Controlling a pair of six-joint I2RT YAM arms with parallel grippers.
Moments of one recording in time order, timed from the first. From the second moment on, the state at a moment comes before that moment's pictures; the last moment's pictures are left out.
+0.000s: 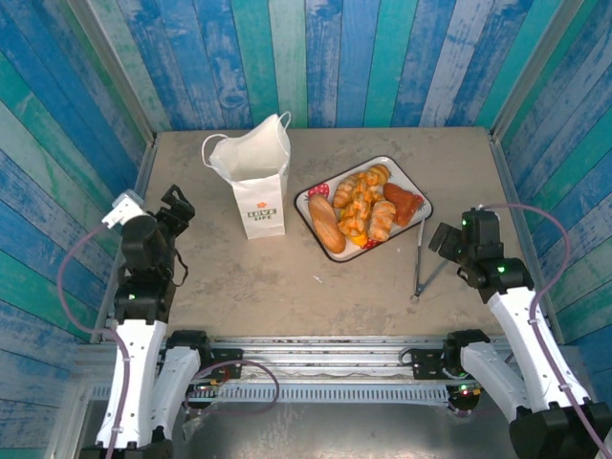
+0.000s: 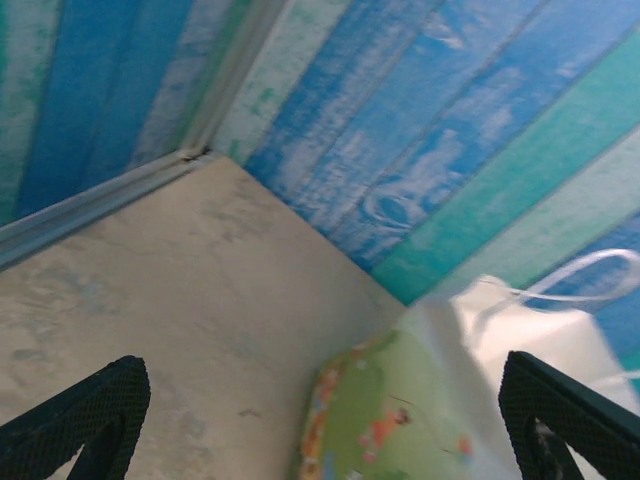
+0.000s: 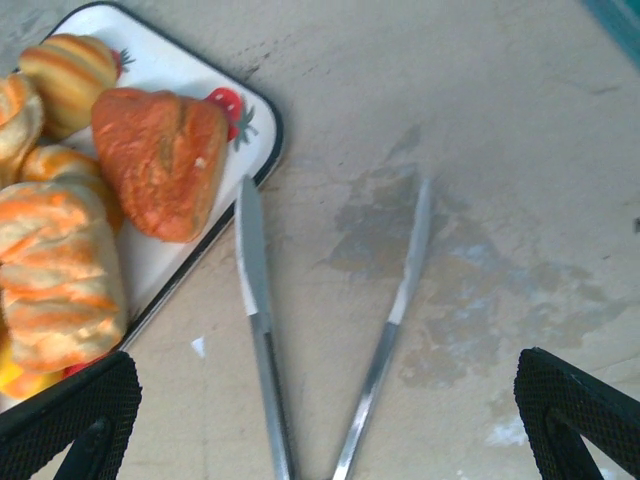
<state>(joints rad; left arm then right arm) 0.00 0.60 0.70 -0.32 -0.26 -0.66 0.12 0.79 0.70 -0.73 0.24 0.50</state>
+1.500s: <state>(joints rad) 0.00 1.24 0.16 0.97 -0.12 -0.11 0.12 1.08 0.21 0.51 0.31 0.07</state>
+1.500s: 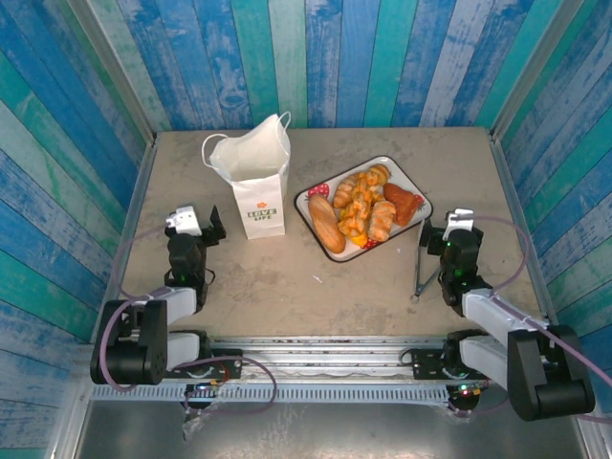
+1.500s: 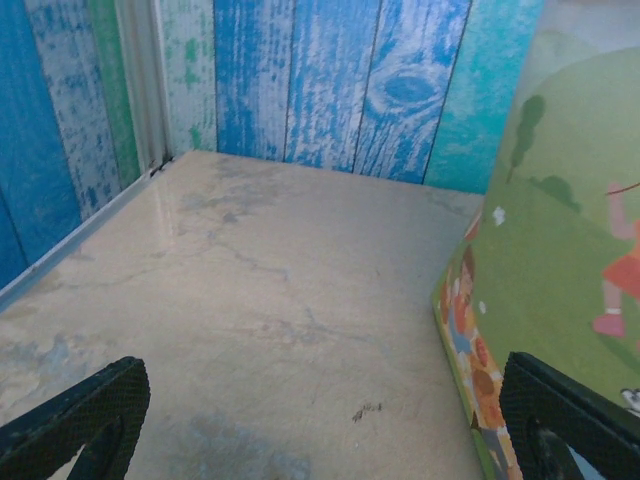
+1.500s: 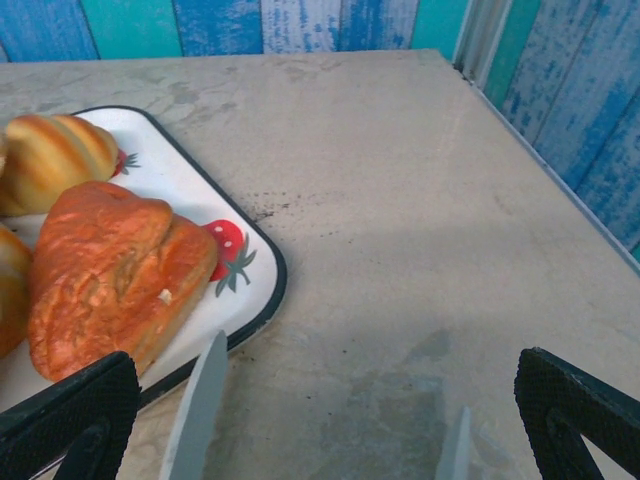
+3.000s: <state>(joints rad) 0.00 1.48 0.26 1.07 -0.06 -0.03 0.07 1.51 0.41 0.75 0.01 -0.09</state>
